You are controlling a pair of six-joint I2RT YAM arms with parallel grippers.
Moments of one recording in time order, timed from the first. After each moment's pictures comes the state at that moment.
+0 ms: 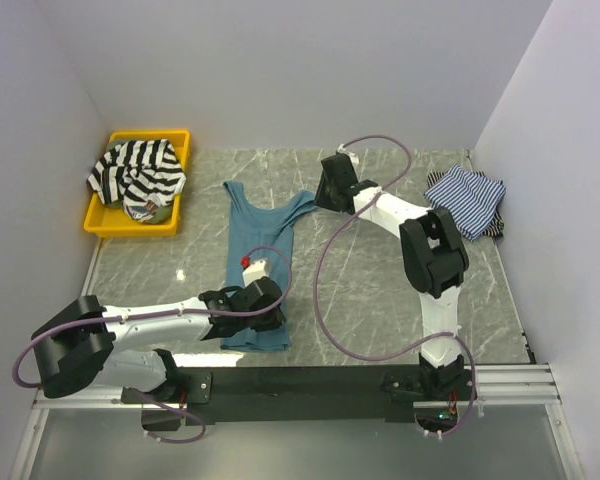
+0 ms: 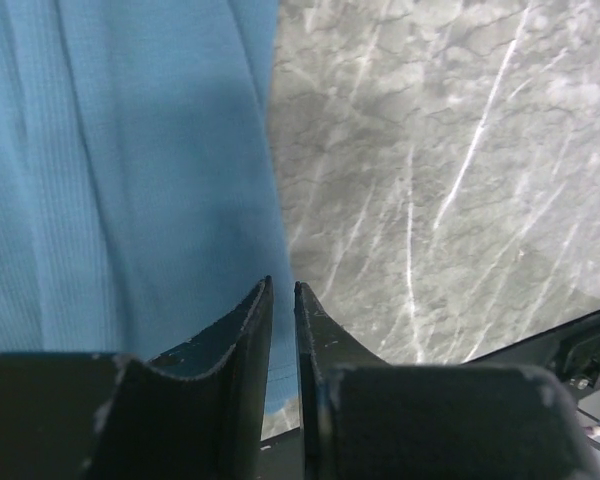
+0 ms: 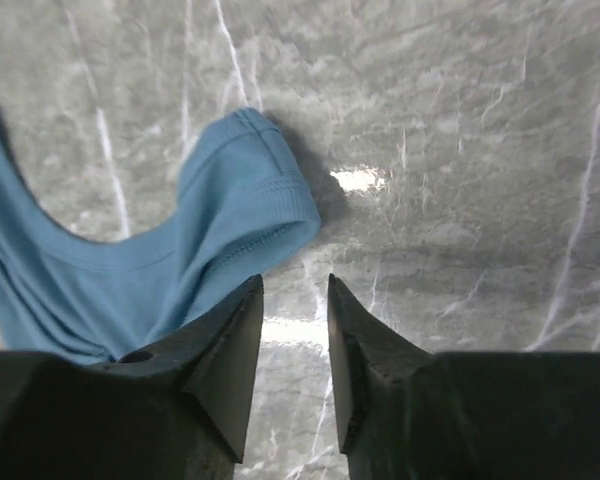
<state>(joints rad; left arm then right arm) -1.05 1.27 0.57 -0.21 -0.23 -1.09 0.46 2.06 1.53 -0.22 0.16 0.63</state>
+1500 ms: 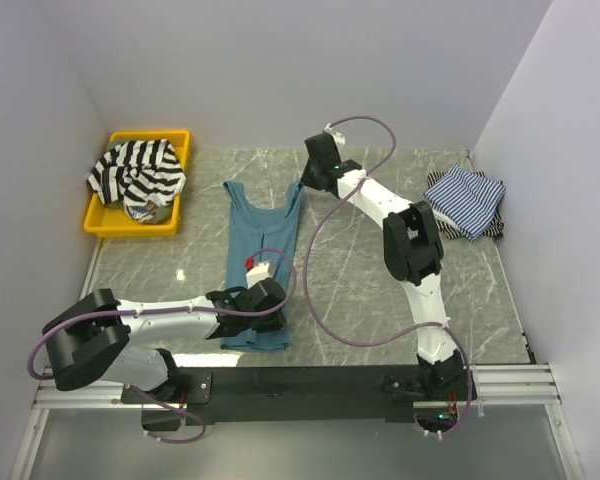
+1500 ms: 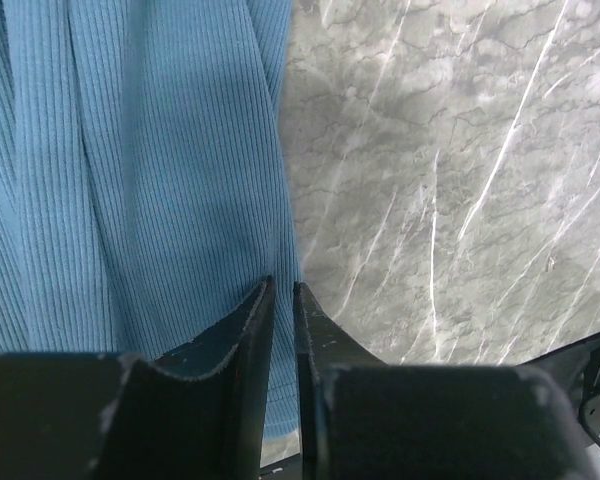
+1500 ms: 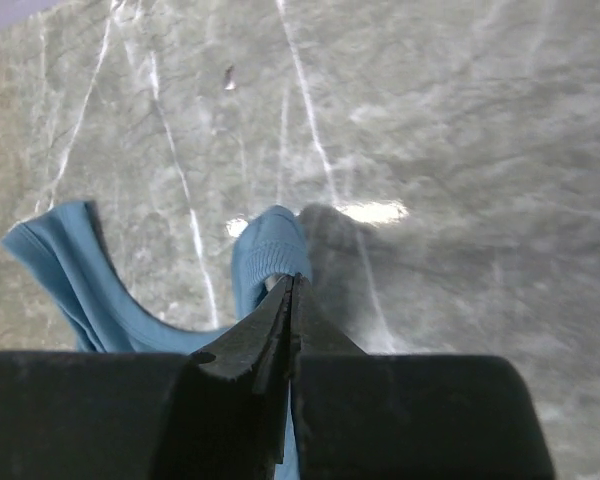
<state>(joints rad) -1.04 1.34 0.57 -0.16 -0.22 -1.07 0.49 2.27 1.93 -0.36 0.20 0.67</state>
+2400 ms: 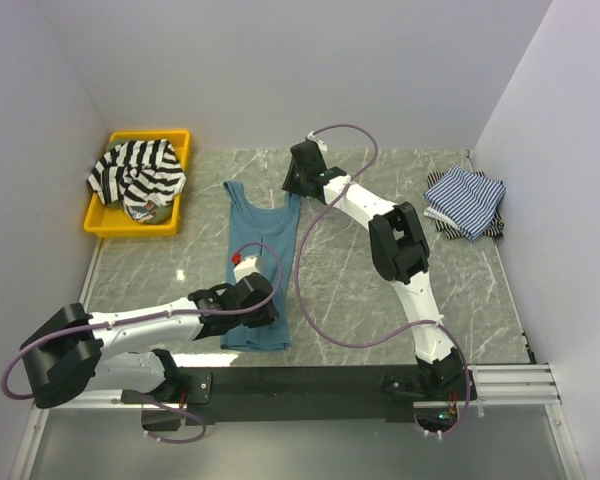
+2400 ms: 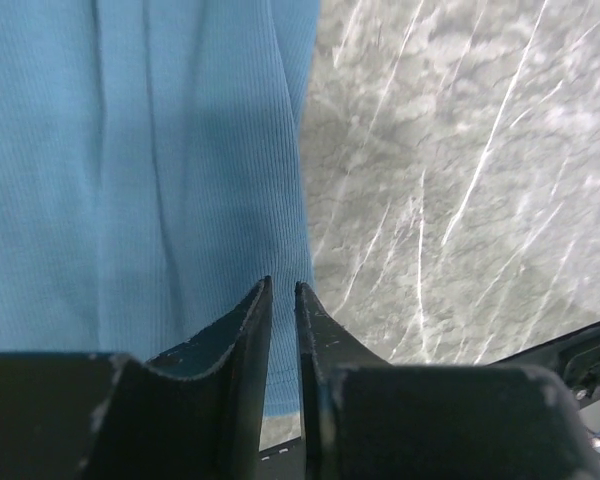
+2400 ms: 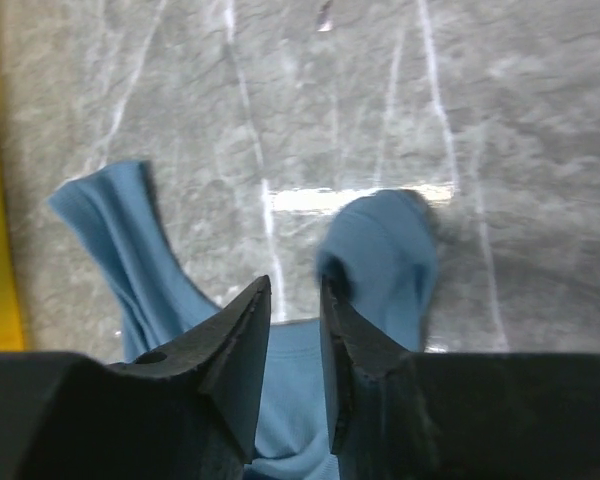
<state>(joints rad) -1.00 1.21 0.54 -0.22 -0.23 -1.06 0.55 2.38 2.01 -0.31 0.13 0.71</state>
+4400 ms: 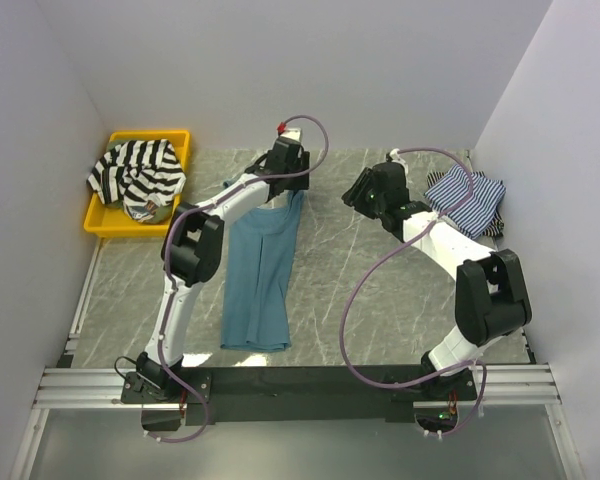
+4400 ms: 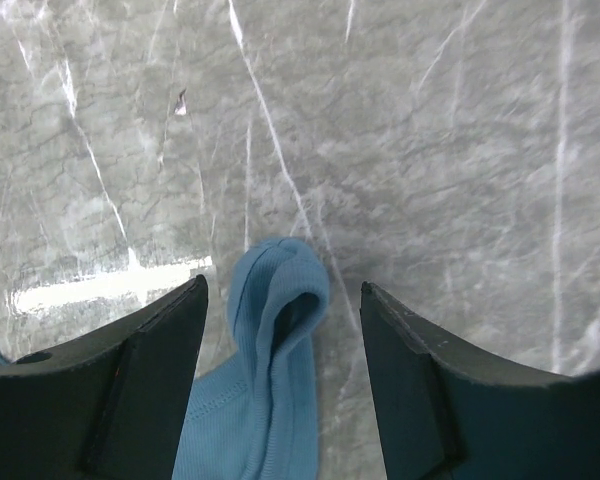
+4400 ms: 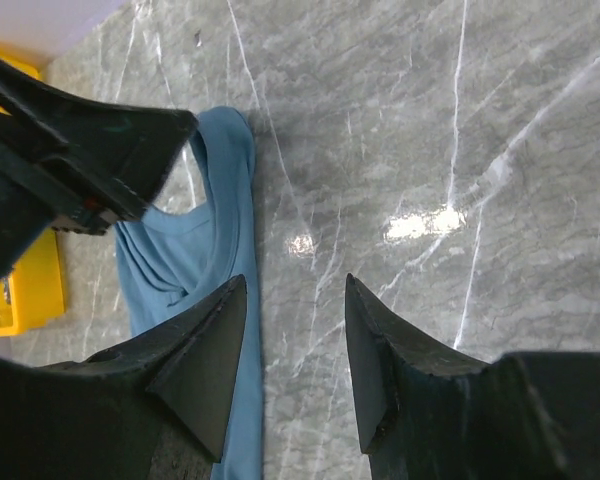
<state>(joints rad) -0.52 2.31 1.95 -0.25 -0.20 -0.34 0.33 1.60 1.10 -0.07 0.04 0.74</state>
